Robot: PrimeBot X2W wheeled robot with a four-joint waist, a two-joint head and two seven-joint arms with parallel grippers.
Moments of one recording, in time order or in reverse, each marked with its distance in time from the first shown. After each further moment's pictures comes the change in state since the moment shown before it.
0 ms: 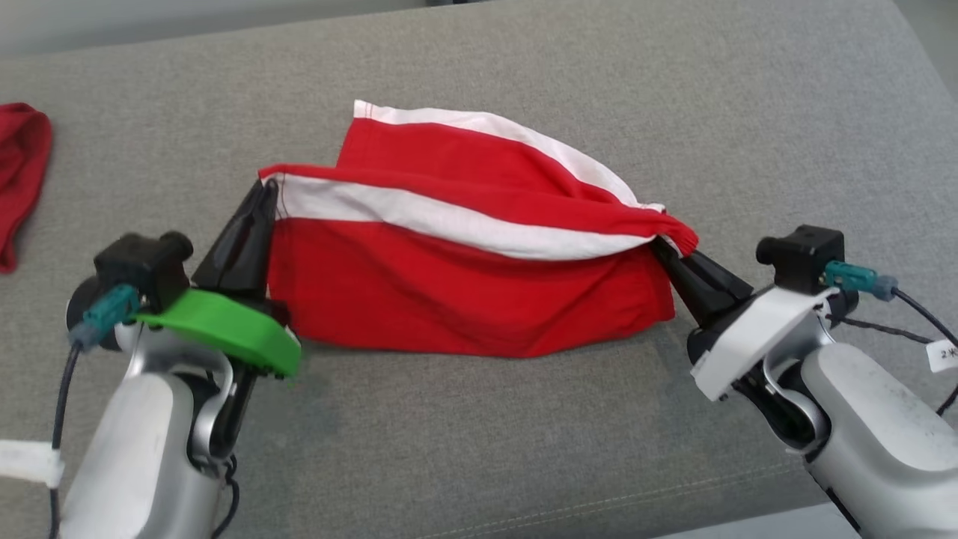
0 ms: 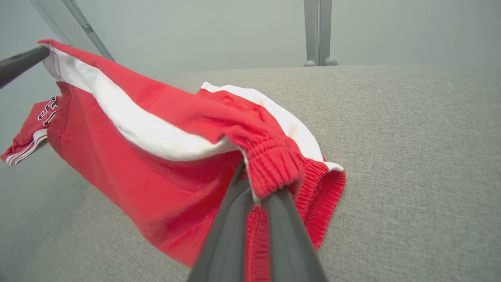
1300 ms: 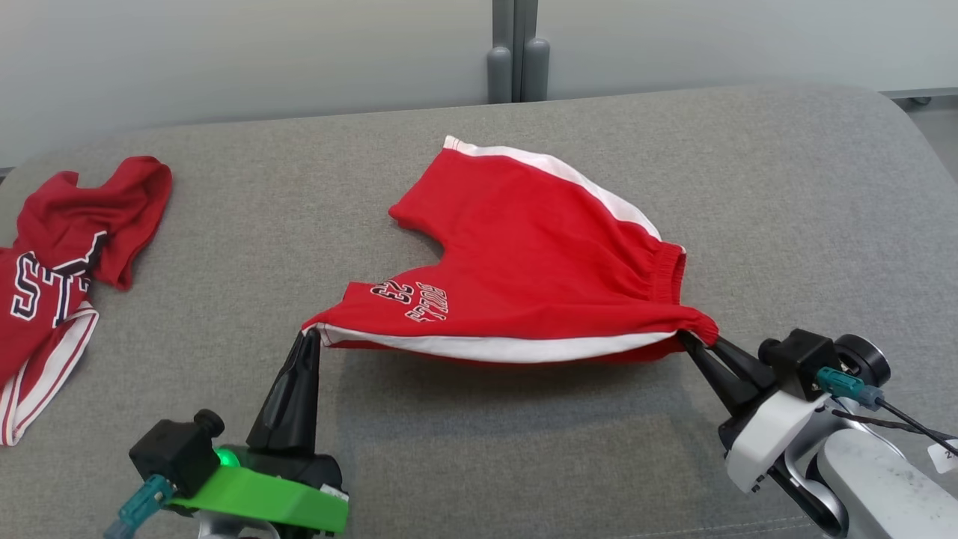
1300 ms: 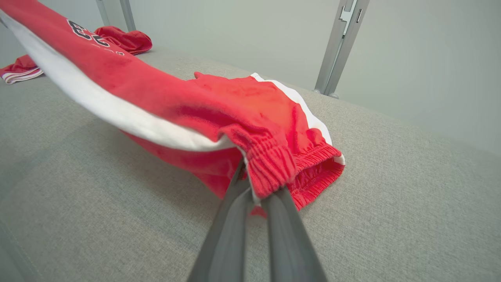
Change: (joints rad) left arm 0.312 -0.098 -0.009 -0.023 -0.127 -0.023 -0.207; right arm 0.127 -0.030 0.023 0.070 -0.267 -0.010 -0.136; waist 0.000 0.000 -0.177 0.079
